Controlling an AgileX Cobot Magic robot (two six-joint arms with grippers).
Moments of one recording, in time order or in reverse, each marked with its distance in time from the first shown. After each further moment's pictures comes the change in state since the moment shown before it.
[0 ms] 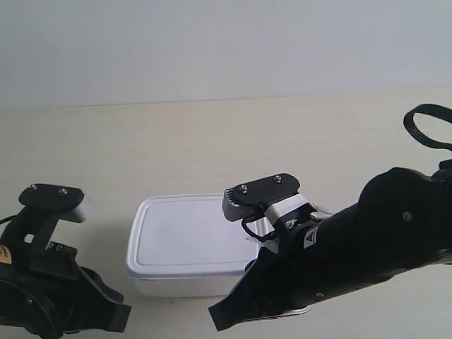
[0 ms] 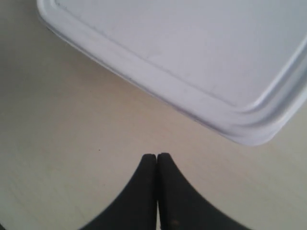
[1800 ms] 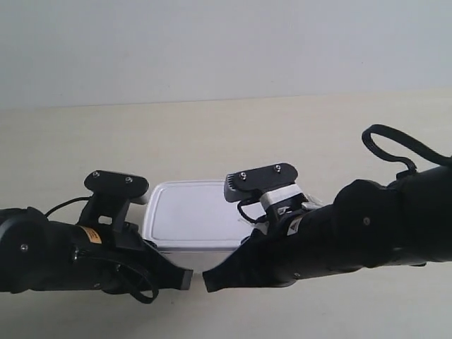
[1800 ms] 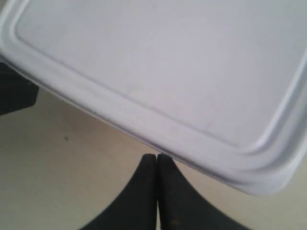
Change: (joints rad) left arm -0.097 0.339 -0.127 -0.042 -0.352 -0.007; right arm -0.015 0.128 -0.025 0.012 -0.224 0.030
